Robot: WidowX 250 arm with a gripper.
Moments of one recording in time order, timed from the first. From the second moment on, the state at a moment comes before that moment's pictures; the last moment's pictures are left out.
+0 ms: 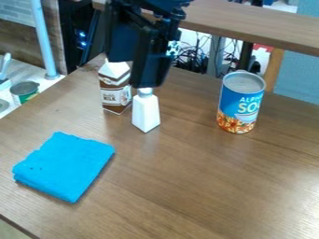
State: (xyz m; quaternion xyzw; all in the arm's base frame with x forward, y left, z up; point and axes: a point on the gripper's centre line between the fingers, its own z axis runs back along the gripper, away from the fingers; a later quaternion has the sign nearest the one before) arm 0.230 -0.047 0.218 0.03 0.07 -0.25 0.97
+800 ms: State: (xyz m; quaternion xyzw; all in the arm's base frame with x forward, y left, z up) arm 0.208 0.052 0.145 0.08 0.14 -0.07 0.98
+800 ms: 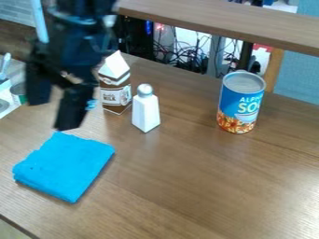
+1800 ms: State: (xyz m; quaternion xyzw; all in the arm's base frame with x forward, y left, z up) arm 0.231 0.097 0.067 0.07 -0.10 -0.06 0.99
